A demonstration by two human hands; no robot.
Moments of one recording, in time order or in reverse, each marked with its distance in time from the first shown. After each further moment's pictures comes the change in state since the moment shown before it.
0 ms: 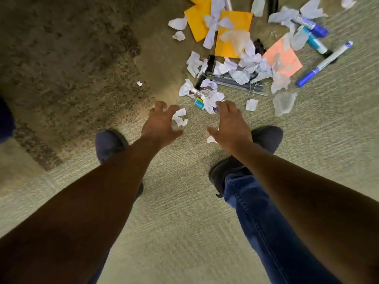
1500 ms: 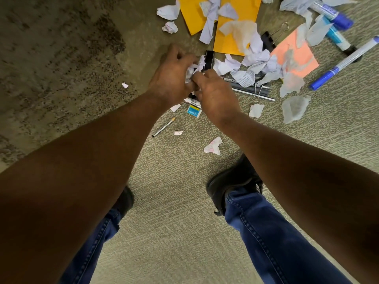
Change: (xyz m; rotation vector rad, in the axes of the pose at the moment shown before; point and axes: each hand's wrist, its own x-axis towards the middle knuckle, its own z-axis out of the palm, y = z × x) left_hand 0.115 0.049 -0.032 -0.099 0.218 0.287; right_hand 0.100 -0.022 -0.007 -0.059 0.157 -0.247
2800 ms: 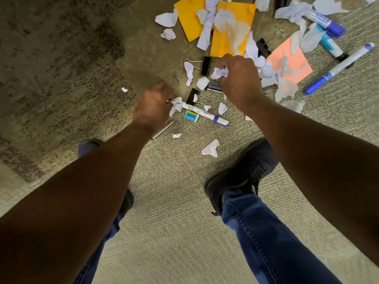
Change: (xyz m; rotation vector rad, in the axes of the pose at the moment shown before) left_hand -0.047 -0.024 0.006 0.106 0.041 -0.119; right_hand 0.025 0.049 -0.037 -0.017 0.093 0.131
